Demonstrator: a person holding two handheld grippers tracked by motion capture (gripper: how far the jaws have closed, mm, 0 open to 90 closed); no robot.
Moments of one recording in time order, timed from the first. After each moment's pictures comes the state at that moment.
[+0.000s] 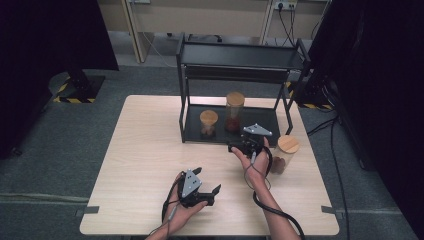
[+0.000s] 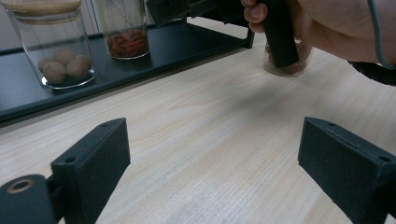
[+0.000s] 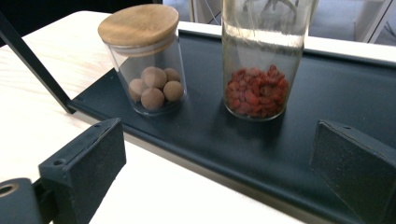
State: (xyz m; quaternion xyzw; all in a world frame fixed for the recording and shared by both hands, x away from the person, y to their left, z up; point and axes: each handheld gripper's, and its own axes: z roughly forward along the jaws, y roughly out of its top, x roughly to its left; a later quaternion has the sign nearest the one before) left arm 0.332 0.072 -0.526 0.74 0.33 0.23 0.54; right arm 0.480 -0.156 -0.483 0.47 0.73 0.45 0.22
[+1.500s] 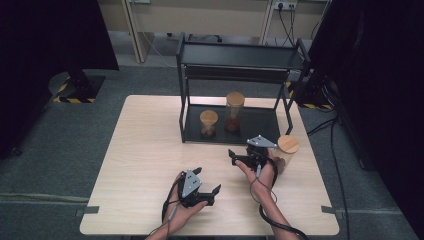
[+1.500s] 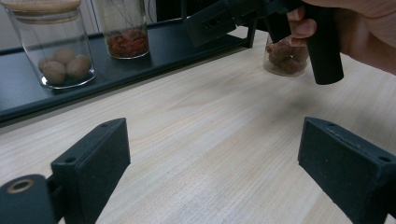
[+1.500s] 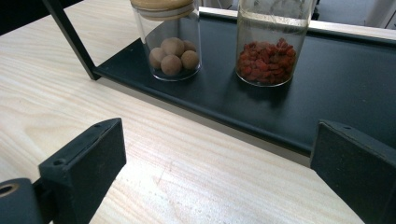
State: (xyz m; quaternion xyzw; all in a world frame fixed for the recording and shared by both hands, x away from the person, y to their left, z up) left arm 0.332 0.072 -0.526 0.74 0.34 0.23 0.54; right arm 0.441 -0.168 -0.489 0.45 0.74 0.45 0.22
